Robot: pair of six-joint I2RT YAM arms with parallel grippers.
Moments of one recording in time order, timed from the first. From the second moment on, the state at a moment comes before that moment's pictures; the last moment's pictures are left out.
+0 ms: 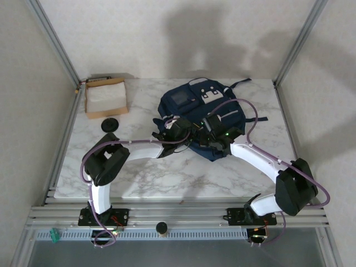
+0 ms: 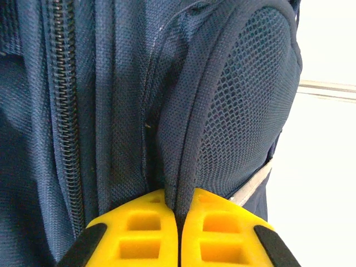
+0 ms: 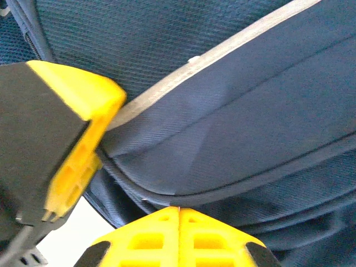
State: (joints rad) left arm -0.80 1.89 1.12 0.28 -0.13 -1.61; right arm 0.65 1.41 1.00 -0.57 0.20 0.56
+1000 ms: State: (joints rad) left arm -0.58 1.71 0.98 0.16 0.02 -1.33; right arm 0.66 1.54 1.09 -0.51 -0.01 0.29
